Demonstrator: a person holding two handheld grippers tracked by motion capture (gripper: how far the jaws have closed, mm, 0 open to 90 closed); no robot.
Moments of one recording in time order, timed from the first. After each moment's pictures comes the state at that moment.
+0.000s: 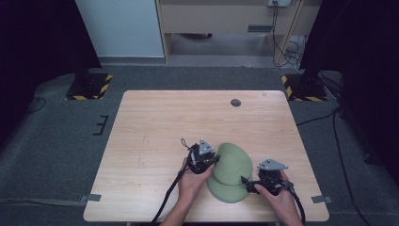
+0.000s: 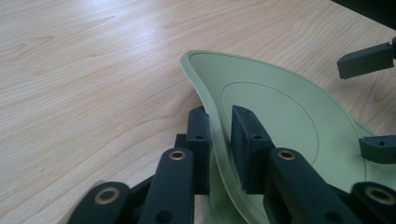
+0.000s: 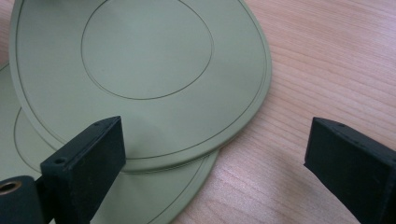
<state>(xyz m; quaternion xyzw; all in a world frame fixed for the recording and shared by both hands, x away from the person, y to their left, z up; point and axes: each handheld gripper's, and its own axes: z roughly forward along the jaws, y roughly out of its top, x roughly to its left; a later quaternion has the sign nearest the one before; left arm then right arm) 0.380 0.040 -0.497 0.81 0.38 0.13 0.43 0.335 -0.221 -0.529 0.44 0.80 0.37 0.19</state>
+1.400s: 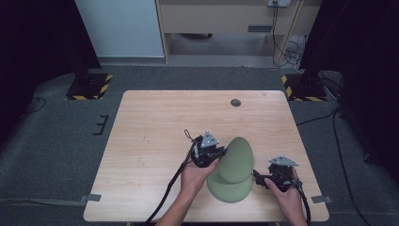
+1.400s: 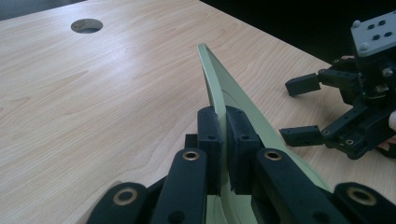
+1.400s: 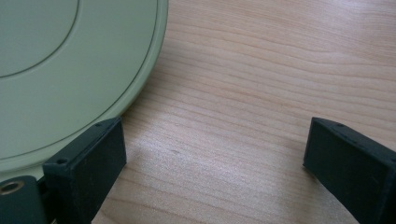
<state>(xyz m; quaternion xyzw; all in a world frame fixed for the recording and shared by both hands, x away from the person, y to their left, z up) 0.381 0.029 -0.450 0.81 0.33 0.11 0.47 0.348 -0.253 -0.537 0.53 0.75 0.33 0.22</state>
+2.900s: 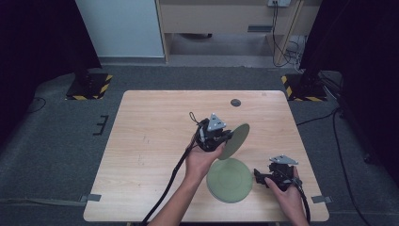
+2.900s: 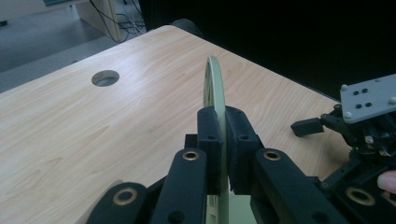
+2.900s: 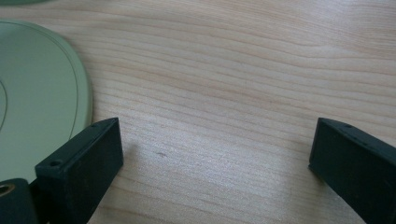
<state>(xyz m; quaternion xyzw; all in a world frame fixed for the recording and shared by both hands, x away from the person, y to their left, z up) 0.407 0.014 -0.399 0.80 0.31 0.15 0.48 0.352 -0.255 -0.539 0.54 0.74 0.31 0.22</state>
